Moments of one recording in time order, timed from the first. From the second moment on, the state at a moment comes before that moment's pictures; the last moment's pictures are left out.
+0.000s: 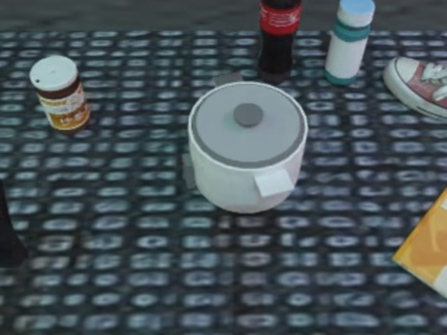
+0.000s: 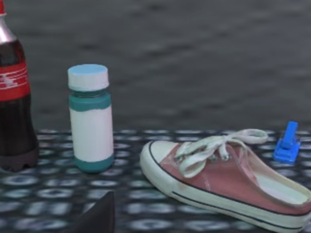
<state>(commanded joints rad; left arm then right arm) 0.00 0.00 0.00 0.00 0.00 0.00 0.00 0.00 0.00 0.00 0.00 0.00</state>
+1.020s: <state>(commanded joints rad) 0.00 0.85 0.80 -0.47 0.06 0.24 0.00 0.00 0.00 0.00 0.00 0.00</state>
